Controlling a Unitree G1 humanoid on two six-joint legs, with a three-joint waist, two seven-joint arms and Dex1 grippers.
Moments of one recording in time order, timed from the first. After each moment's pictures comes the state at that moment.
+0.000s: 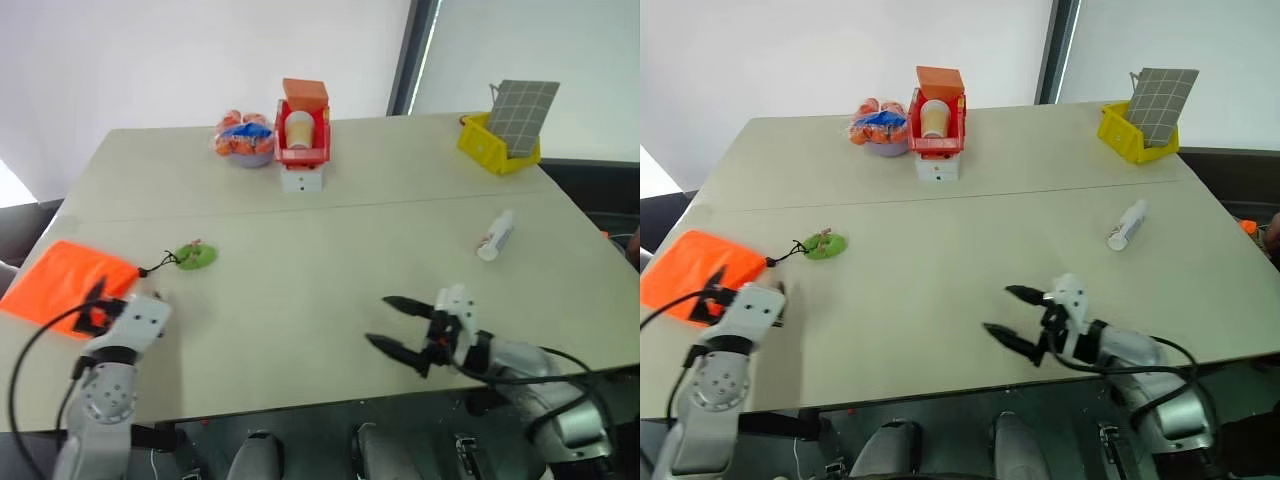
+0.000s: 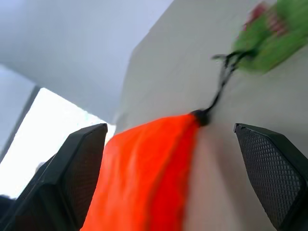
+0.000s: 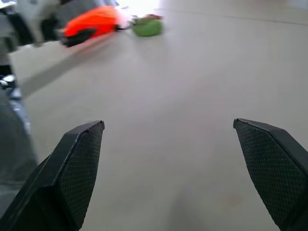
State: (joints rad) left arm 0.22 0.43 0.32 -0.28 0.45 0.21 0.01; right arm 0.05 -0.53 0.06 -0.34 0.51 0.35 0.89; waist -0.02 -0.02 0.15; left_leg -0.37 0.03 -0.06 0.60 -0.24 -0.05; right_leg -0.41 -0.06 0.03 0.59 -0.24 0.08
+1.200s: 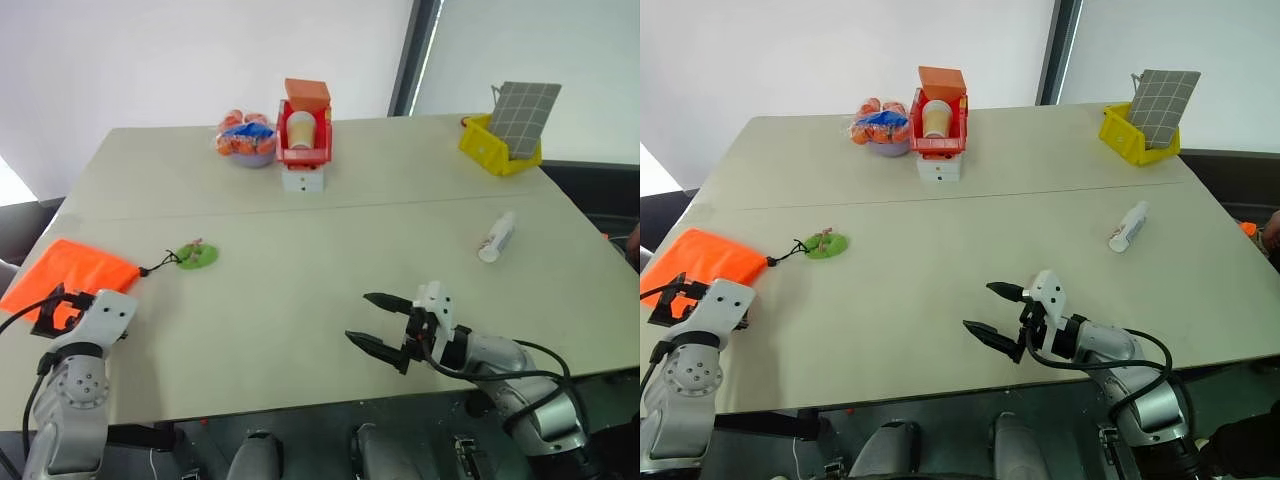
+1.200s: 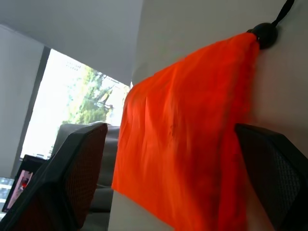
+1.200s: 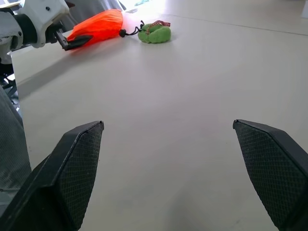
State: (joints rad) left arm 0.17 0.51 0.31 -0.19 0.44 0.34 -0.02; right arm 0.01 -0.49 0.08 -0.32 0.48 0.35 0.85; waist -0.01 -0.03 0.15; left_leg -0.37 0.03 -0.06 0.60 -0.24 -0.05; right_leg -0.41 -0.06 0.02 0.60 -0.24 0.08
